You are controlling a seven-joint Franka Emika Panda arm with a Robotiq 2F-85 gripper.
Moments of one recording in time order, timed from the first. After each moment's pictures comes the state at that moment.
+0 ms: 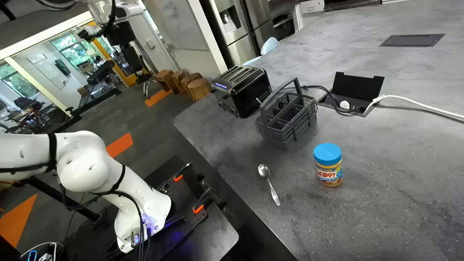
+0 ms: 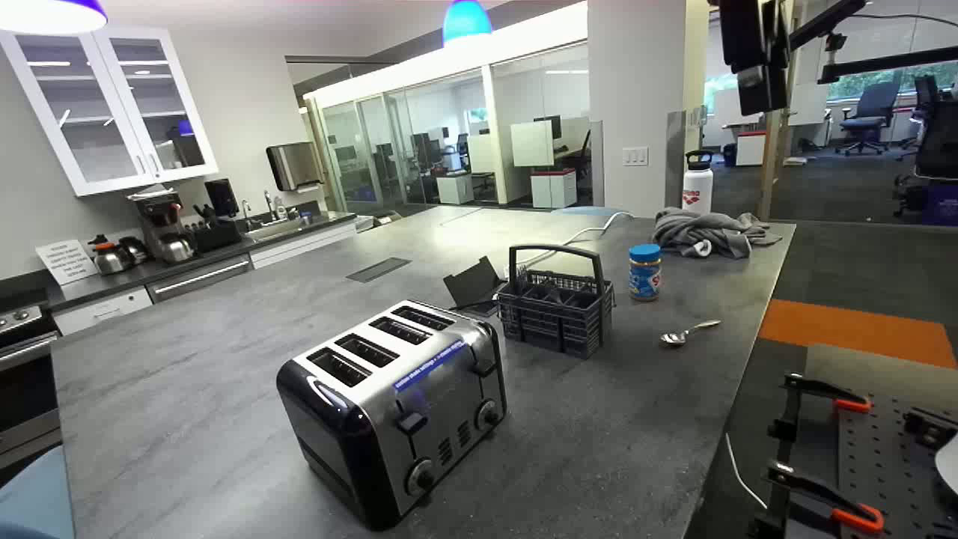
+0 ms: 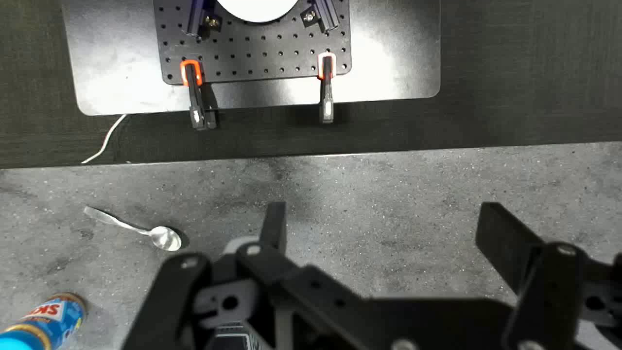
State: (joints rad) arm 0.05 -0.75 0.07 -2.33 0.14 1.43 0.16
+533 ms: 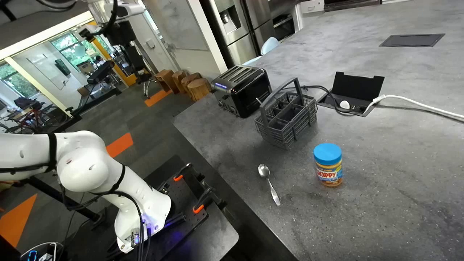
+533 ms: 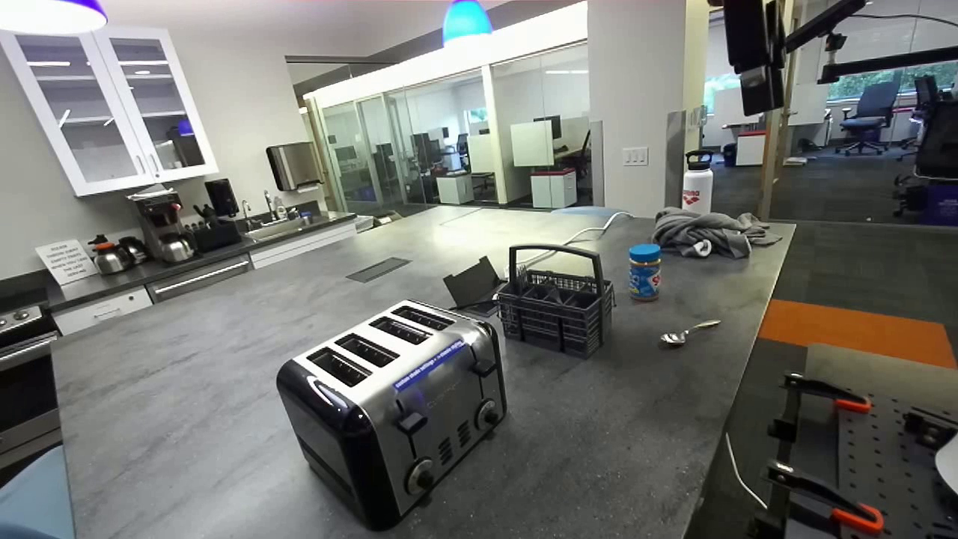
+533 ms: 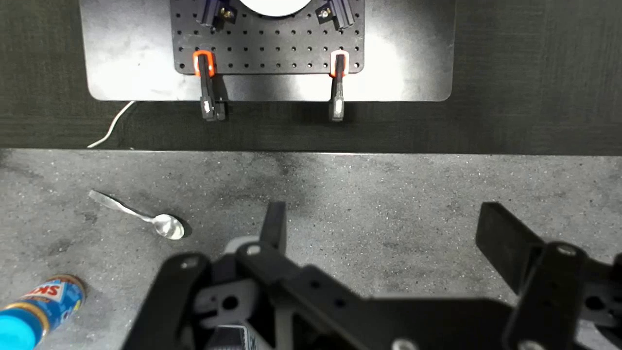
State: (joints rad) arm 0.05 -0.75 0.07 -2.33 0.12 1.43 0.10
